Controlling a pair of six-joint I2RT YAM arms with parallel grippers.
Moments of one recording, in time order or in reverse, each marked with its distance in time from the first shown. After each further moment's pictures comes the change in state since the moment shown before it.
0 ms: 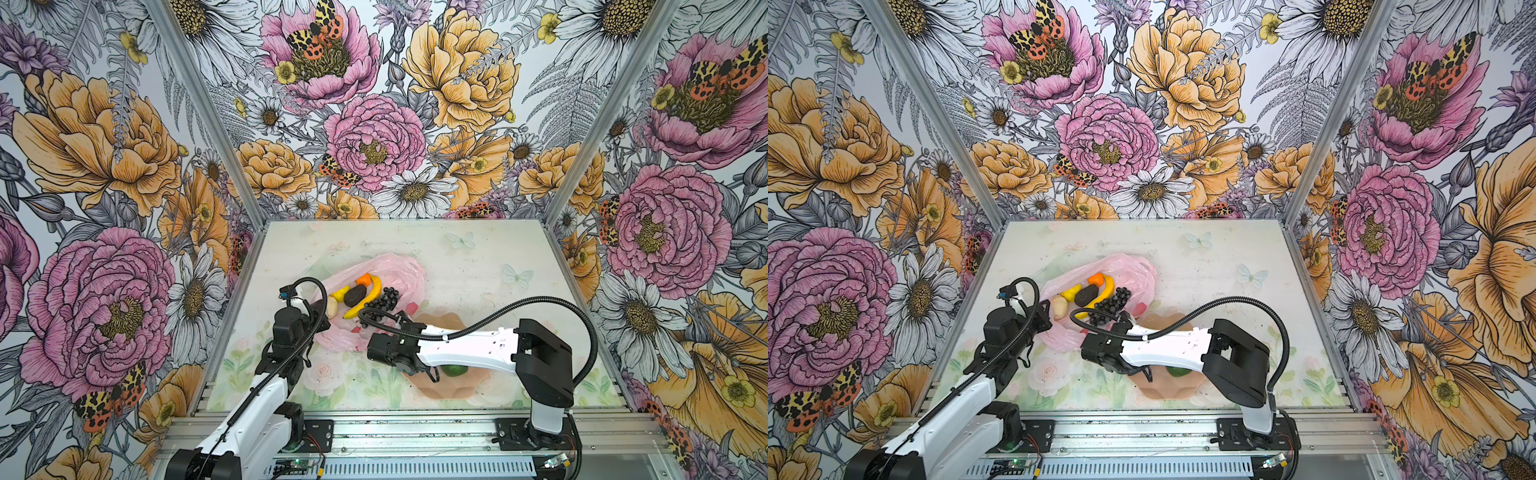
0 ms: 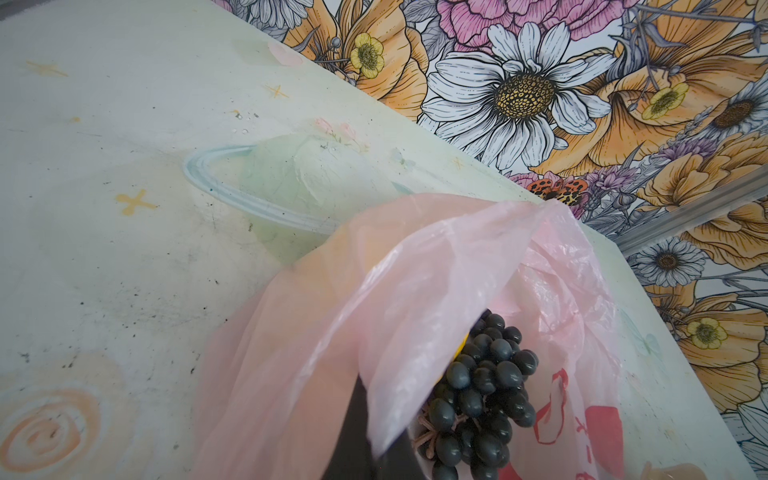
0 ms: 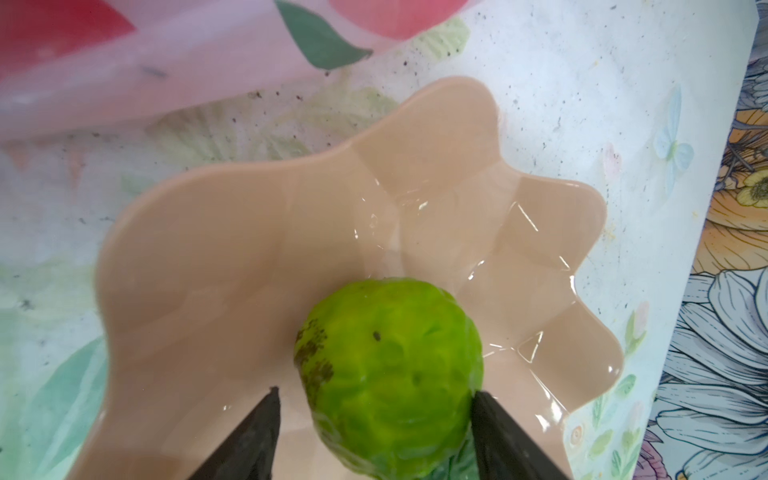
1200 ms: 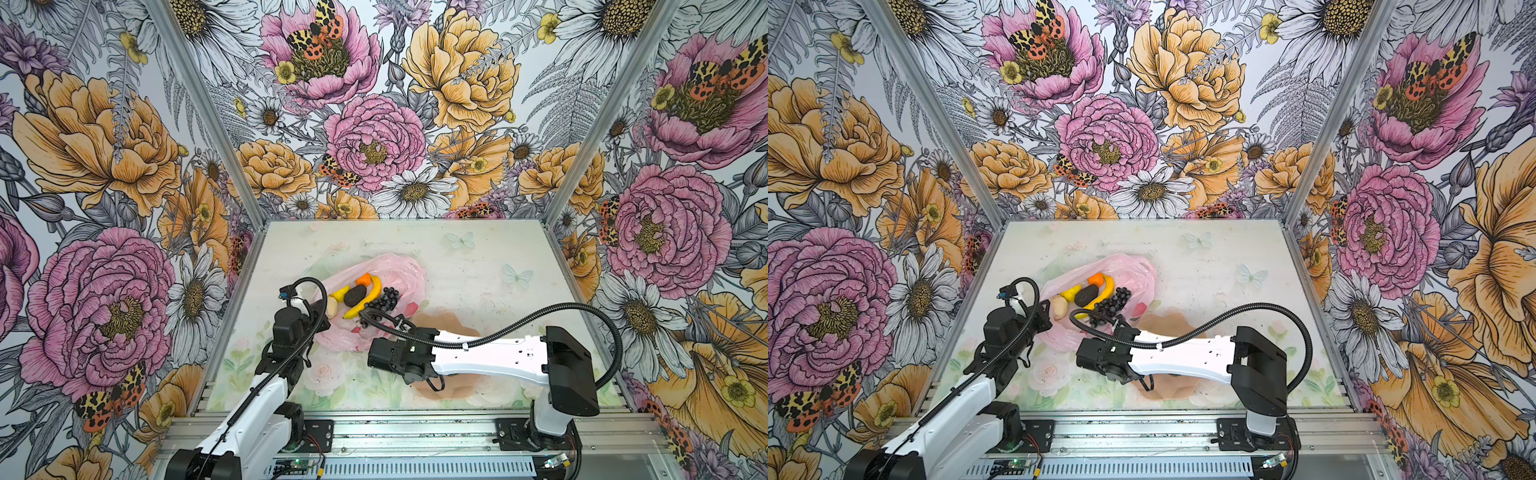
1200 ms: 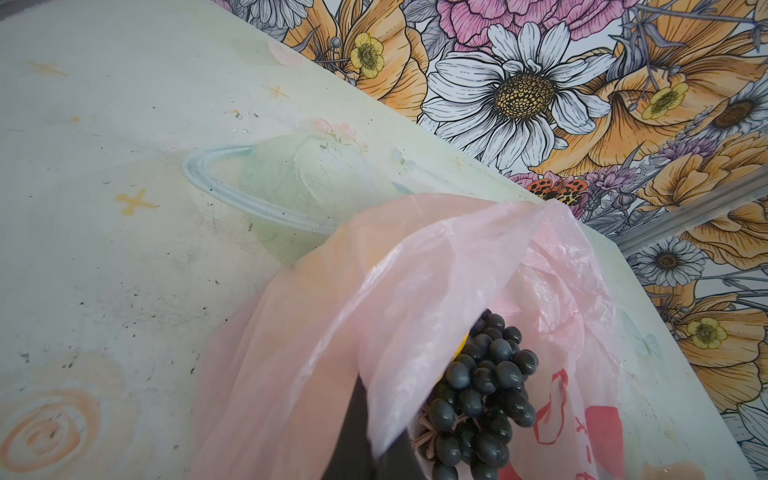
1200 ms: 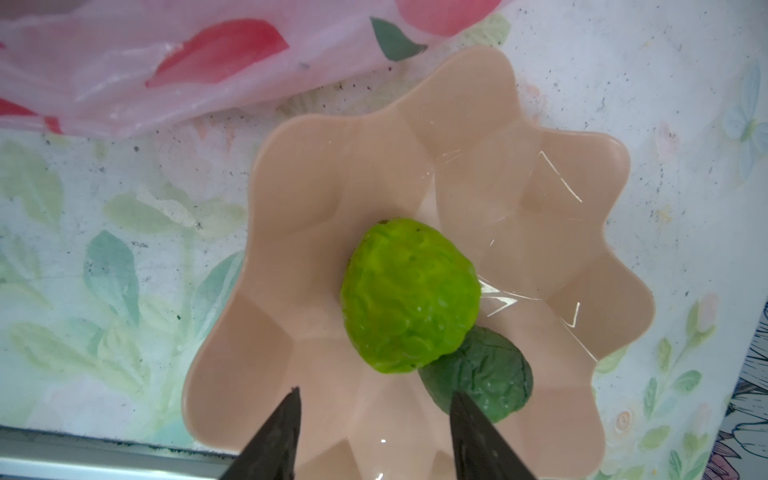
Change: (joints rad) left arm 0.000 0.000 0.000 0.000 0.000 0.000; right arm 0.045 -0.117 0.025 -0.026 -0.098 0.048
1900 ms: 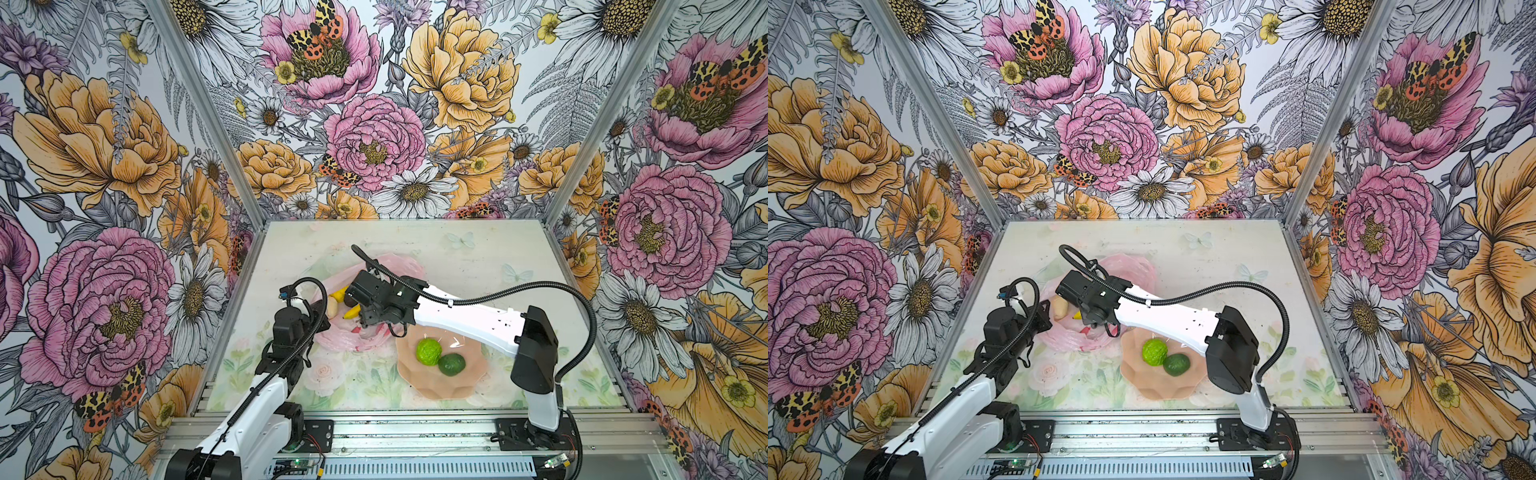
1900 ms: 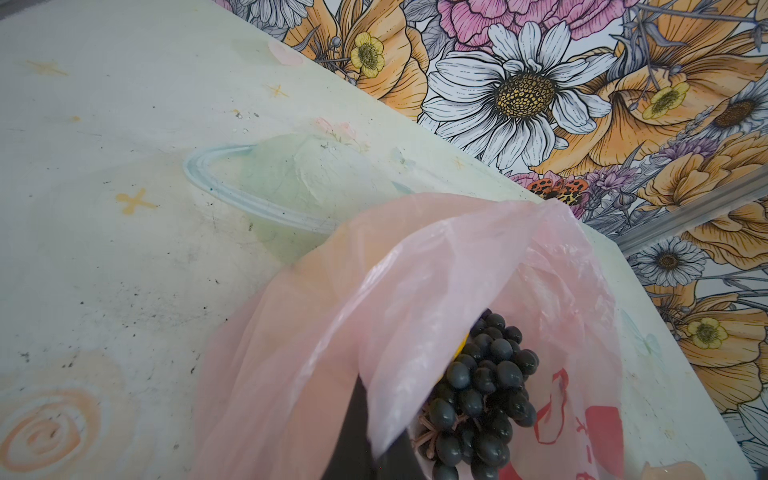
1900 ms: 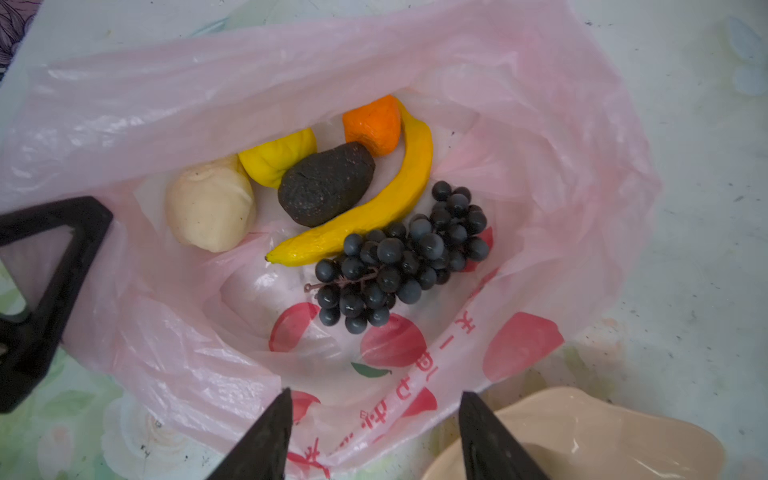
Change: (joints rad) left arm 0.000 0.001 0.000 0.000 0.000 0.000; right arm -0.208 0.252 0.468 0.266 -0.079 -0.182
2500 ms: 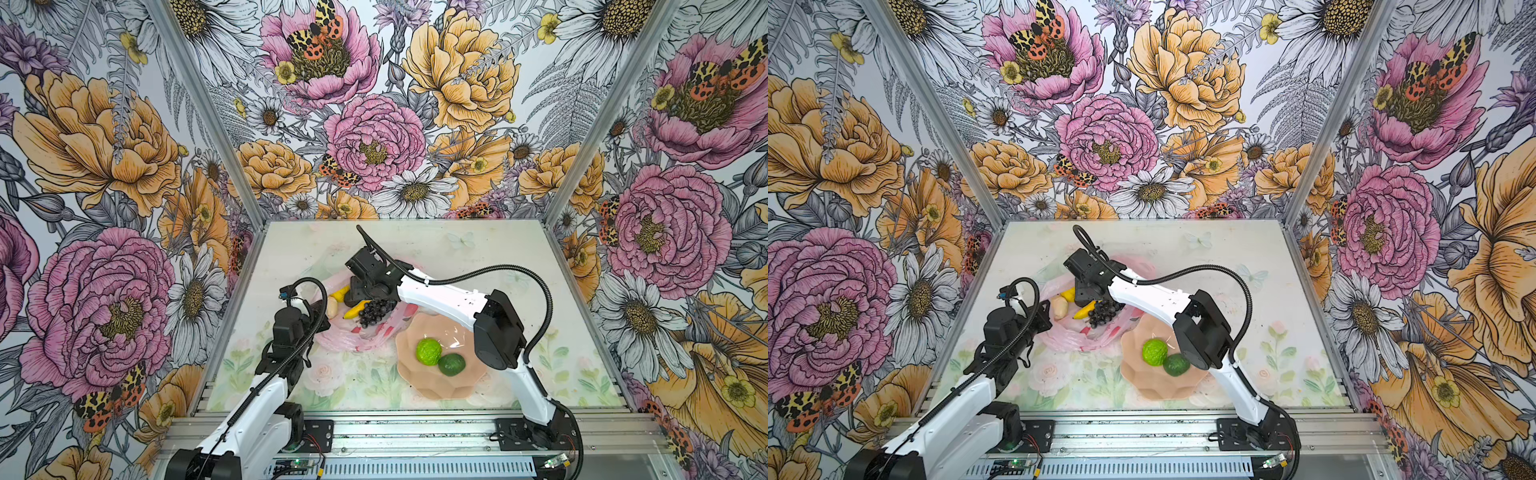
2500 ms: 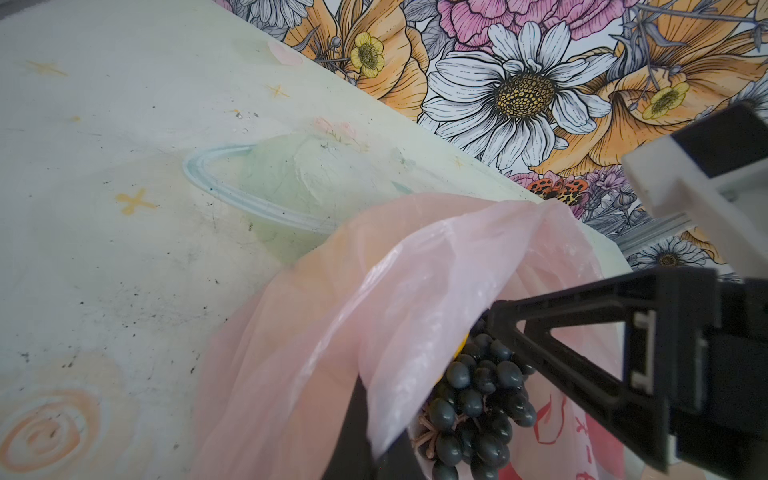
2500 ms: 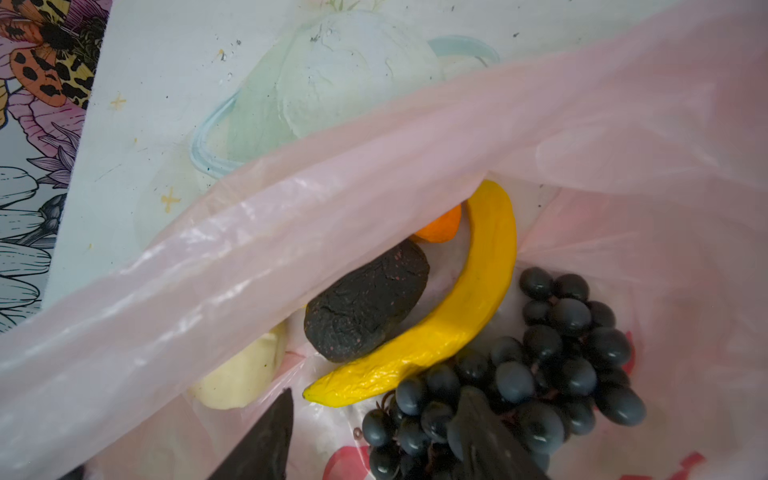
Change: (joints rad) left arm 0.000 0.000 0.000 0.000 0.000 0.000; right arm -0.138 0.252 0.179 0.182 -0.186 0.066
